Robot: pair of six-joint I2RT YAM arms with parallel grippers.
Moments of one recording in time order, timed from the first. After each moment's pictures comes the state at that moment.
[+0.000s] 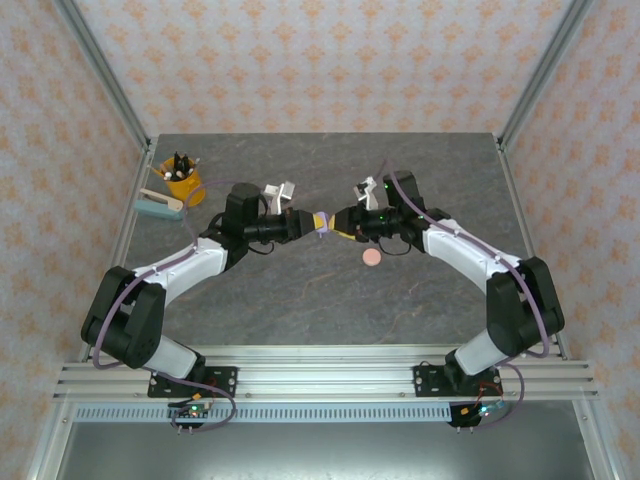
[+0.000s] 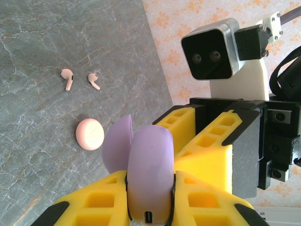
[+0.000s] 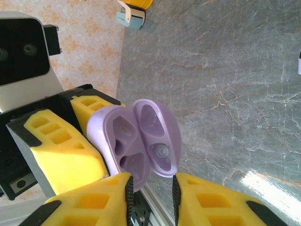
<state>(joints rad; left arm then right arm) -0.37 1.48 0.84 0.21 0.76 -0.83 0.44 1.53 1.02 -0.19 -0.82 0.73</state>
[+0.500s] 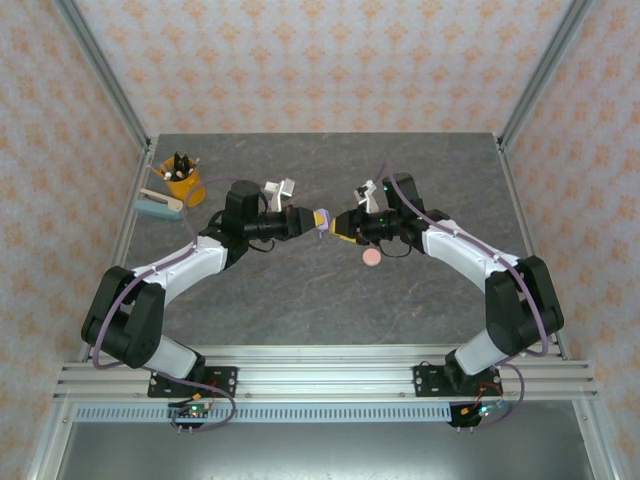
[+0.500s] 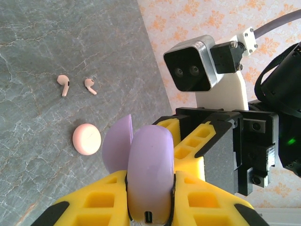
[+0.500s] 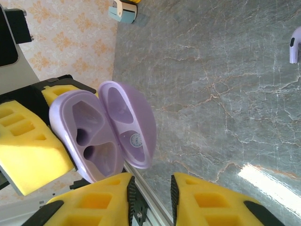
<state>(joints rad) -0.37 1.48 0.86 0.21 0.76 -0.83 0.44 1.54 1.01 -0.21 -0.82 0.72</state>
